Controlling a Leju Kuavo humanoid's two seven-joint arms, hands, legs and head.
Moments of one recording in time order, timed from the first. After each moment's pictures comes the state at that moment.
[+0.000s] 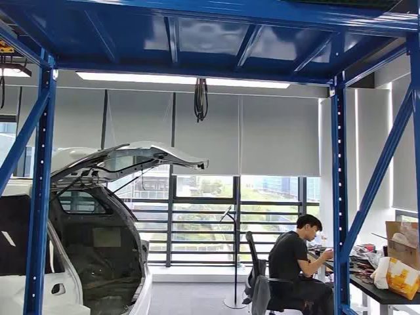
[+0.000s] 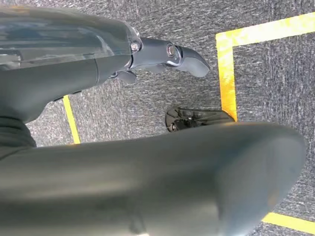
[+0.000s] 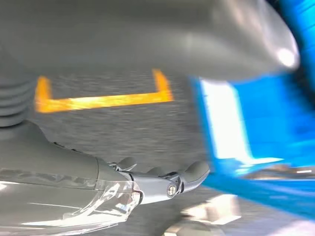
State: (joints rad) left arm -0.02 -0.10 0.97 -0.30 -0.89 -0.08 -0.26; right arm -0.04 0.01 -0.52 -0.87 0.23 0.30 -0.38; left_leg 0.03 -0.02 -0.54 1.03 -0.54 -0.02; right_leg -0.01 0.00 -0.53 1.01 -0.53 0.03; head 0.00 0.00
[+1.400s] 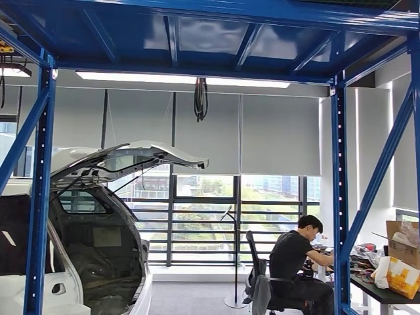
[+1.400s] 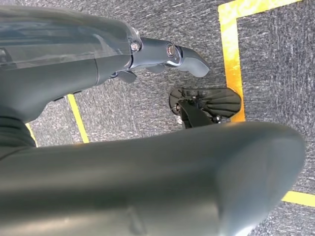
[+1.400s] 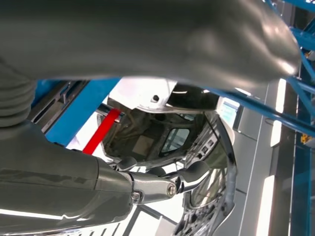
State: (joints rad) left arm -0.07 -0.13 1.29 -0.24 -1.23 -0.11 -0.30; right arm -0.23 -0.21 0.28 -1.89 0.02 0.28 -0.43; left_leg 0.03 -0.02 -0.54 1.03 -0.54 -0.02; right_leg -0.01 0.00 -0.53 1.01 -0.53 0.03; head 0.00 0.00
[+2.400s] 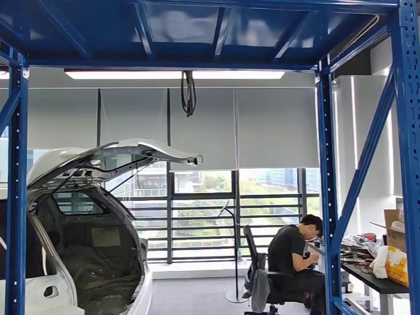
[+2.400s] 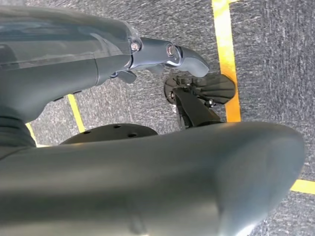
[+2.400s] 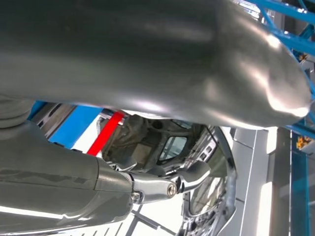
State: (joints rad) left arm -0.08 -0.14 1.29 -0.23 -1.25 -0.12 -0.31; right arm -0.21 -0.27 0.30 -1.93 0.00 0.29 -0.44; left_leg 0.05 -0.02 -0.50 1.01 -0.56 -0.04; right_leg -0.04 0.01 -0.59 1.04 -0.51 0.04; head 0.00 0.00
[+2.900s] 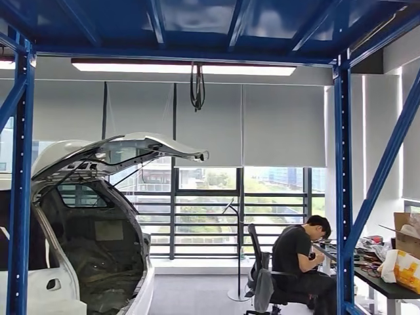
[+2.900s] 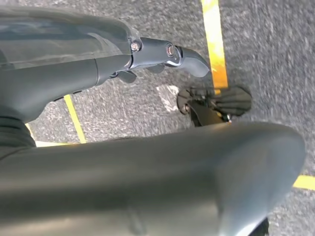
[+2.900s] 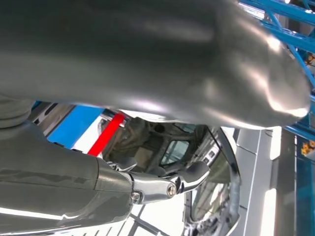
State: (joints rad) left arm -0.08 -0.14 1.29 -0.23 -1.26 -0.12 -0.31; right arm -0.18 -0.27 0.29 -1.94 0.00 0.29 -0.45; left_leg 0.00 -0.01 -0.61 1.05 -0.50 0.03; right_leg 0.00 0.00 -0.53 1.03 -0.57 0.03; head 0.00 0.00
